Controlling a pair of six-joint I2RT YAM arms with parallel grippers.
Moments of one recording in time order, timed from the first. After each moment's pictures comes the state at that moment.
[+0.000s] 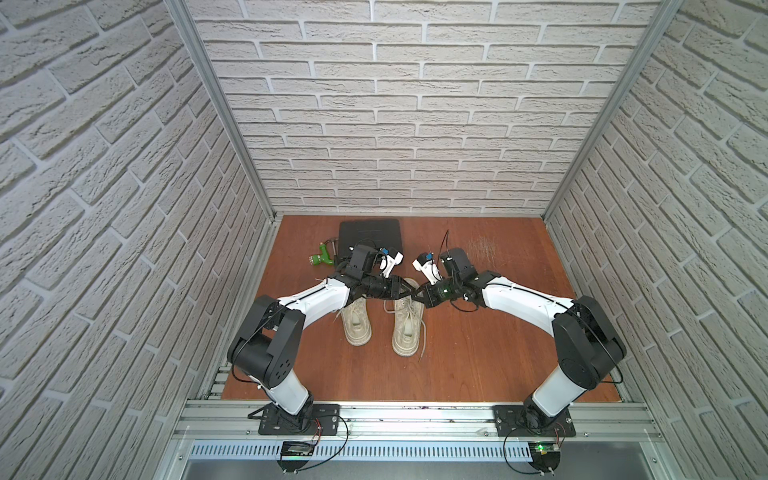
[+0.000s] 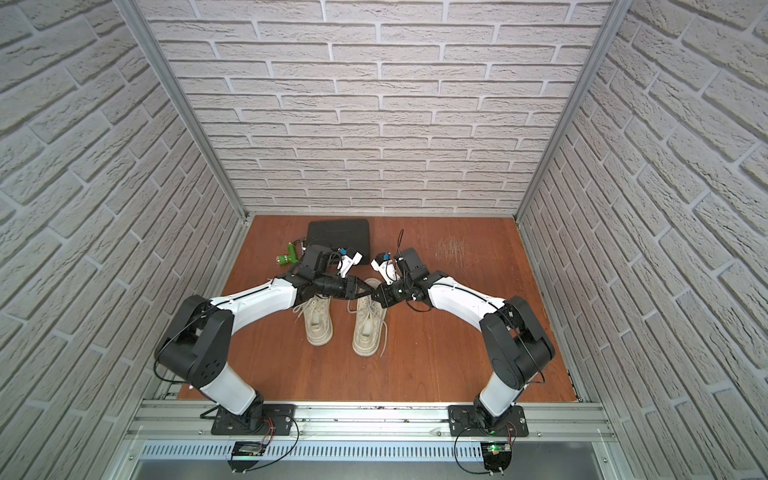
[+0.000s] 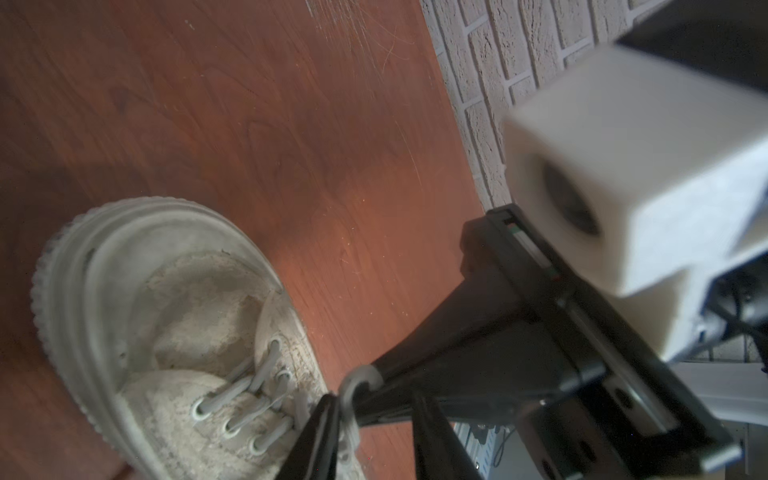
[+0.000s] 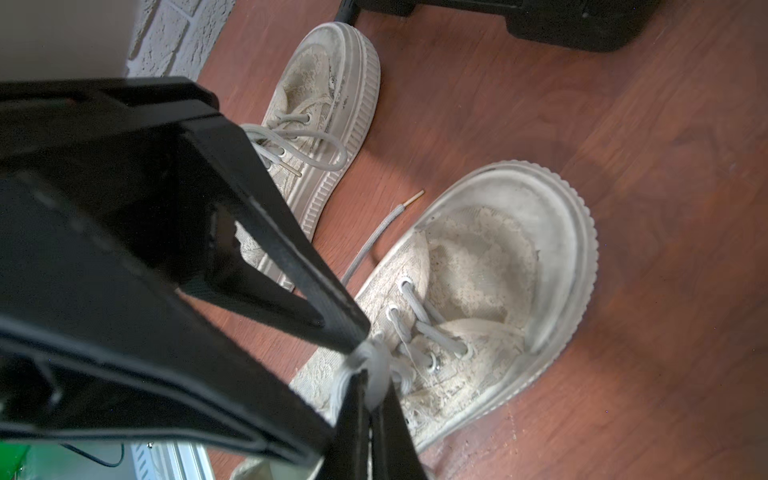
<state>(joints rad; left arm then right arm) -0.50 1.64 0.96 -0.07 0.78 -0.45 0.52 1.66 1.07 -0.30 -0.49 0.20</state>
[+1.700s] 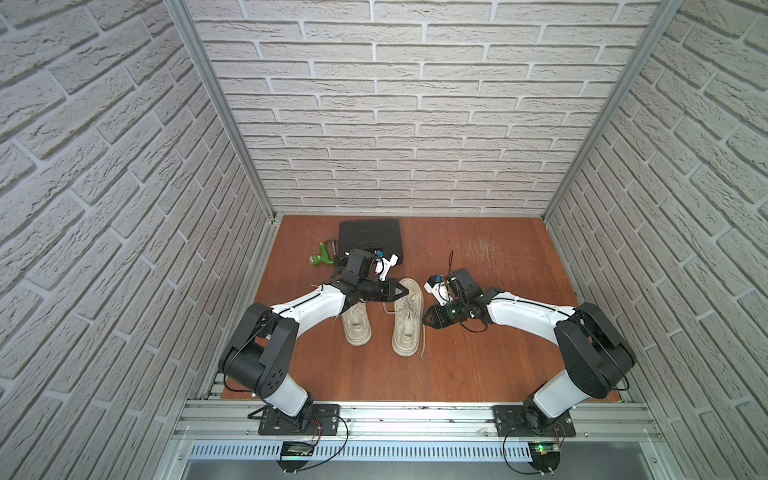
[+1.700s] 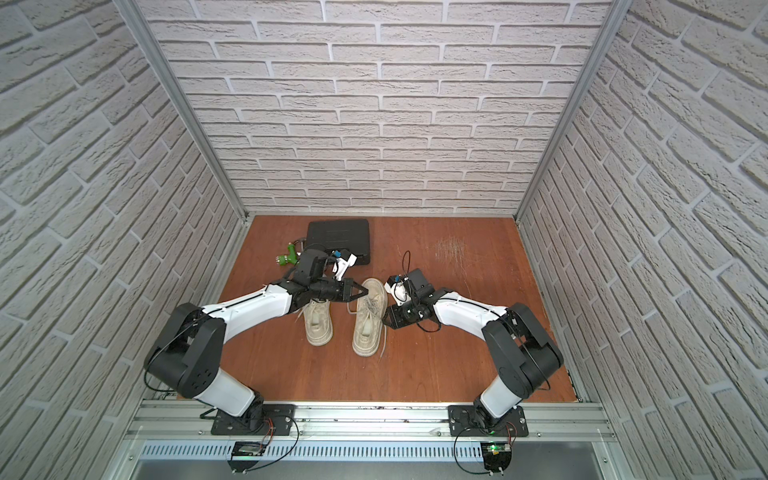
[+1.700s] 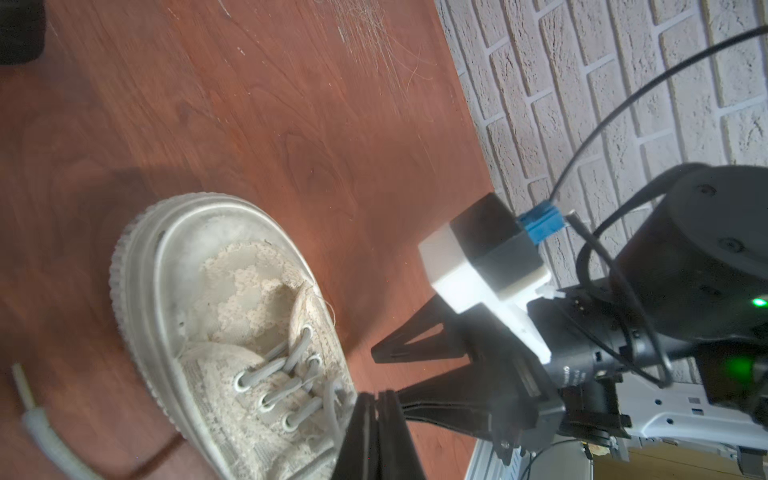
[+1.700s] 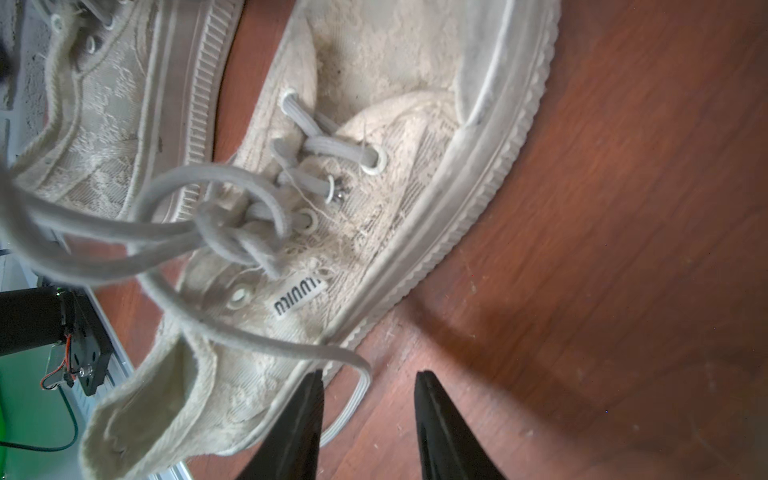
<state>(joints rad) -0.49 1.57 0.89 -0.03 0.69 -0.45 0.53 1.62 0.86 -0.32 -0.40 0.26</state>
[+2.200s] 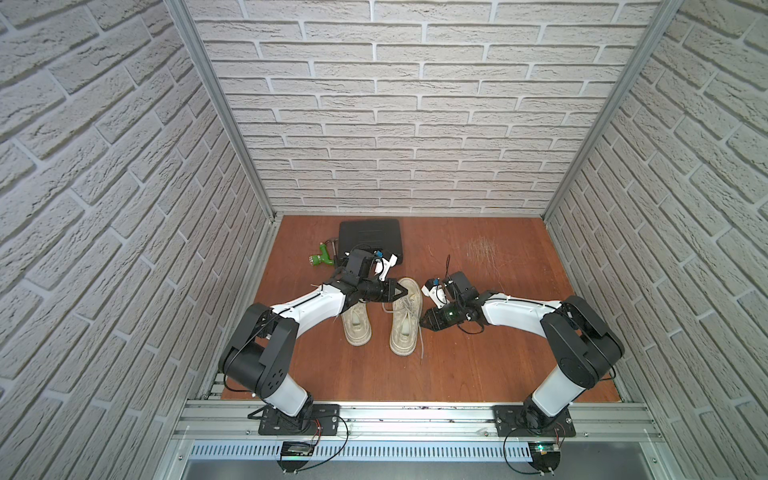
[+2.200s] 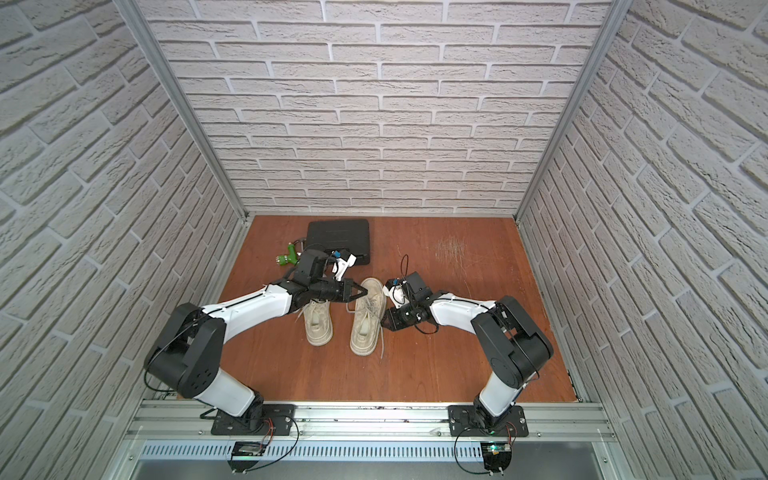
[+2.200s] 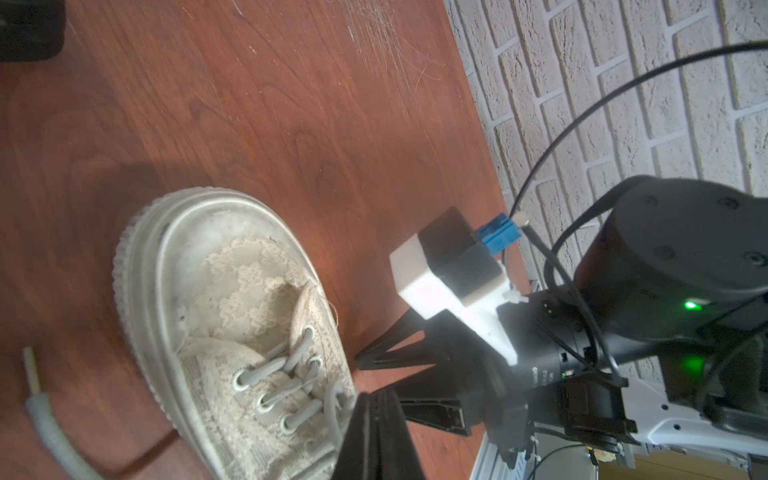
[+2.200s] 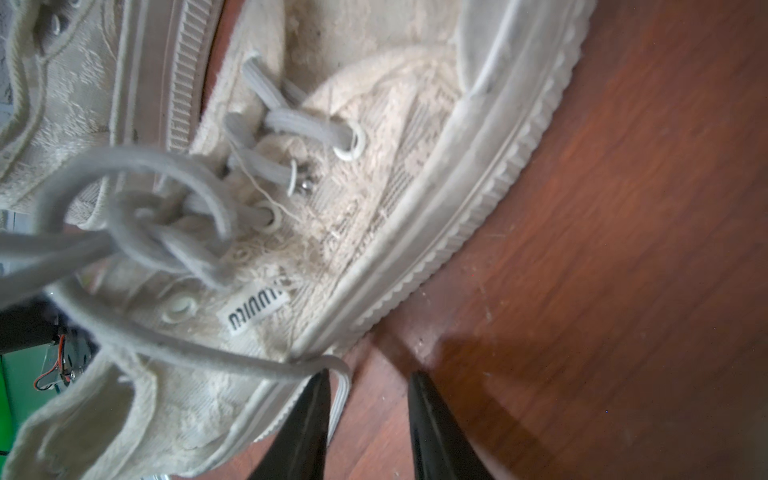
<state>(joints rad) -0.49 1.57 0.89 -0.05 0.67 -0.45 0.53 1.67 0.82 -0.23 -0.44 0.26</state>
